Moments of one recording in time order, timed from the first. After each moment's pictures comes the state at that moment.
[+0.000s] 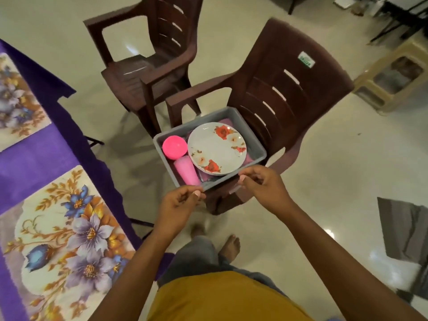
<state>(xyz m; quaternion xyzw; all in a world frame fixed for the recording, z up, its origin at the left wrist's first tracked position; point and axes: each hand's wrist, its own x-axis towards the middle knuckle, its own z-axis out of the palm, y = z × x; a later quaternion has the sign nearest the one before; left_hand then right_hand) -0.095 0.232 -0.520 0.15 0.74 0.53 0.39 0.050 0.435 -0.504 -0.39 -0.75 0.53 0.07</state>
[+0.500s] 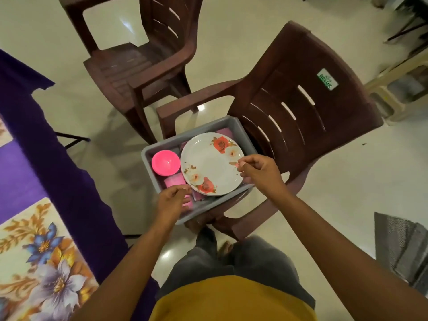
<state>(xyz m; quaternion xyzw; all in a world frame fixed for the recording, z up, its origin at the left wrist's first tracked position) -0.192 0.346 -0.584 -0.09 0.75 0.50 0.42 -0.066 0.573 -0.558 -0.47 -0.67 0.58 0.03</state>
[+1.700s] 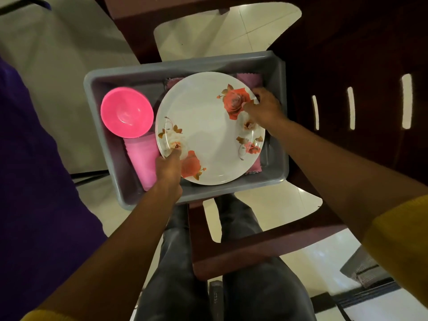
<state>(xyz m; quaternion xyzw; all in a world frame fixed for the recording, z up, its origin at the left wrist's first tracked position) -0.210 0.473 -0.832 -0.49 0.66 0.46 0.34 -0.225 0.739 -0.864 -0.41 -0.76 0.44 -0.23</state>
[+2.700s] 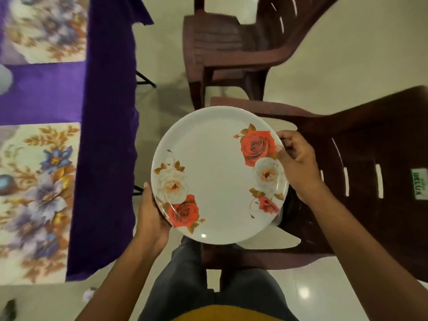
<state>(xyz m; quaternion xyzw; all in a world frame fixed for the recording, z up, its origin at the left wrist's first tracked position) -0.149 0.384 -0.558 -0.40 0.53 0.72 0.21 -0.193 0.704 -0.559 -0.21 -0.77 0.61 -0.03</state>
